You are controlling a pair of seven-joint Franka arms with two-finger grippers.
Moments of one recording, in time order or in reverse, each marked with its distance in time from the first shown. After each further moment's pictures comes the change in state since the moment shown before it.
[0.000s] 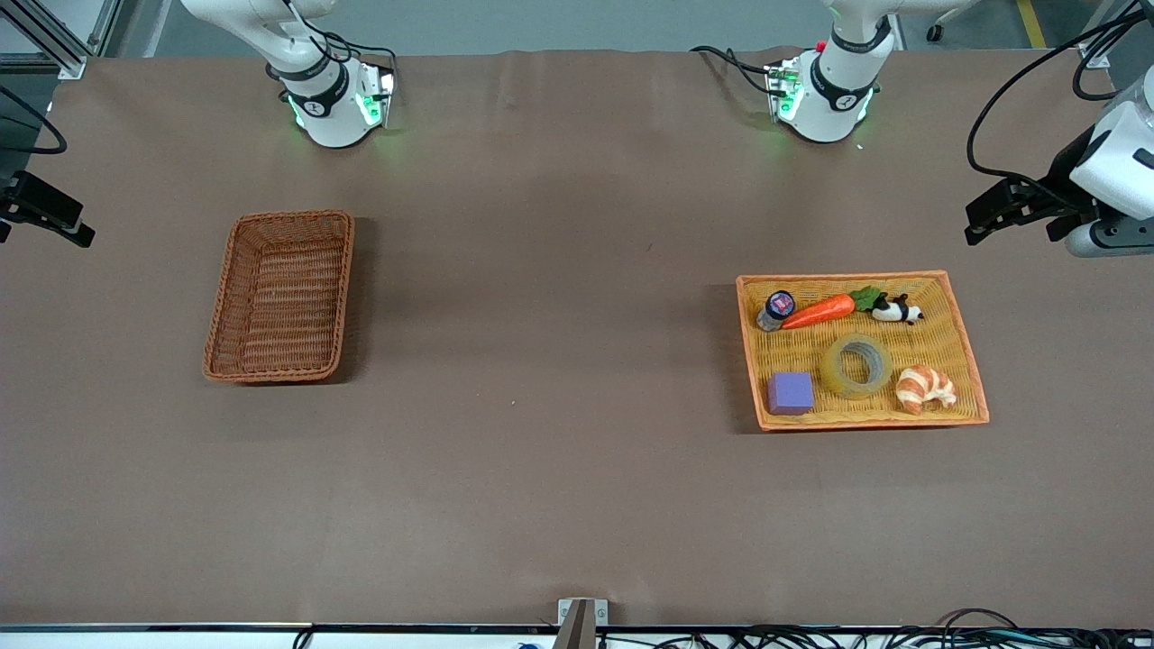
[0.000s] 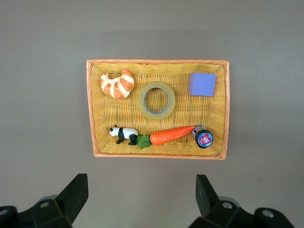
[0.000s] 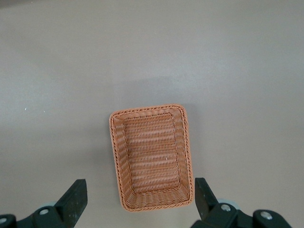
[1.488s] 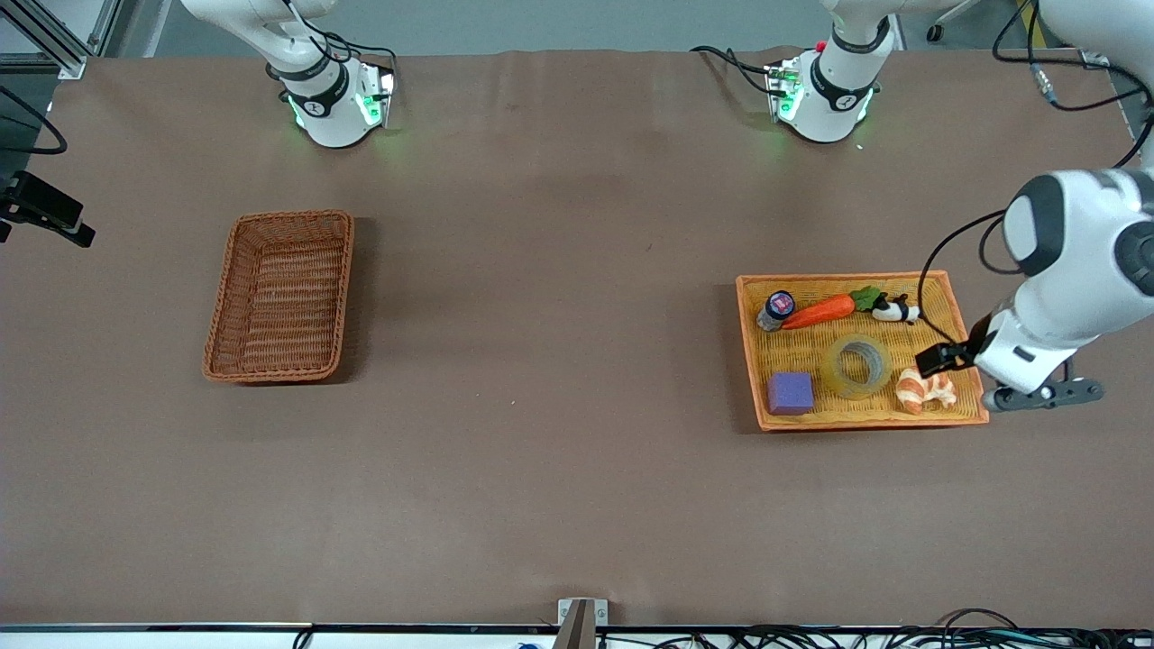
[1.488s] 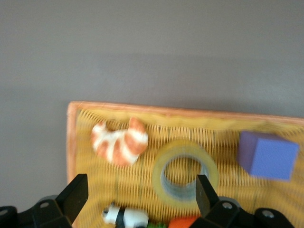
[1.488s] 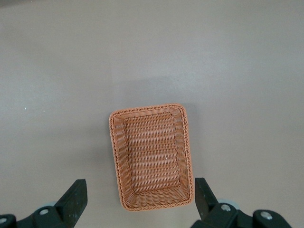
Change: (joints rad) left arm 0.077 0.372 0.002 -0.206 0.070 0.640 -0.027; right arm -0.001 0.000 0.000 -0.001 0.000 -0.001 0.000
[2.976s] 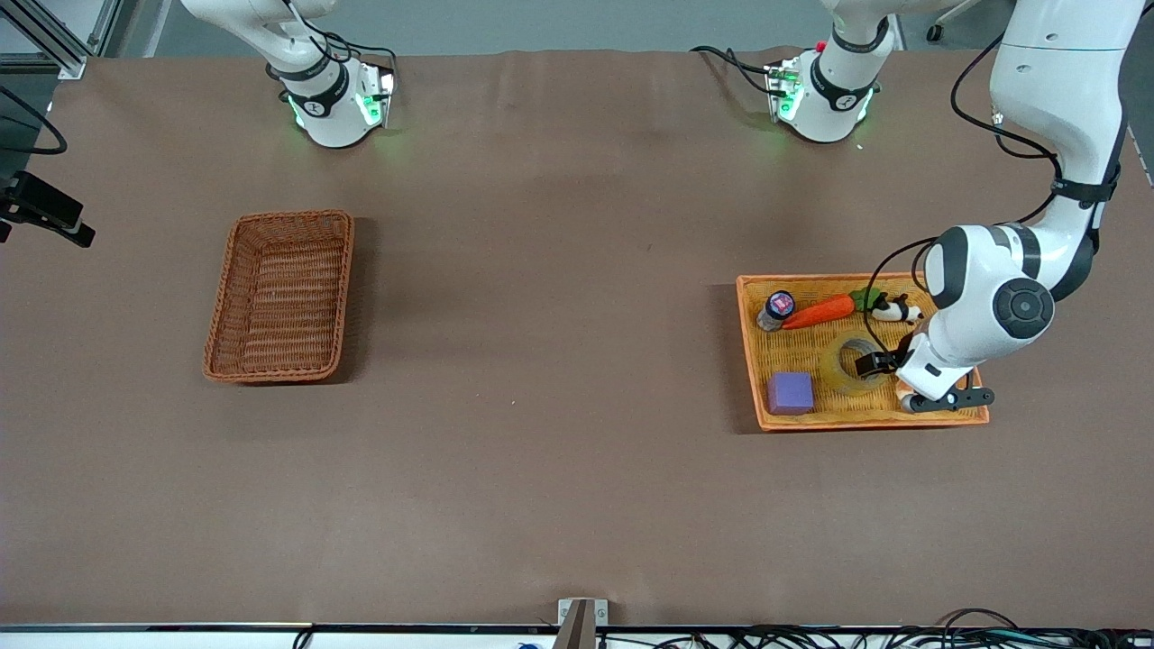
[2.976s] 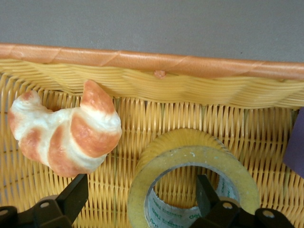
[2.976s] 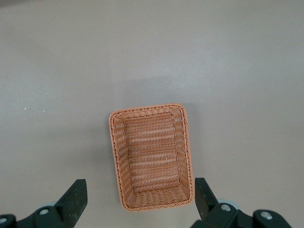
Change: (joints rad) left arm 0.002 0.117 -0.010 -0.167 0.000 0.171 -0.025; right arm 0.000 0.000 0.000 0.000 0.000 0.000 0.000
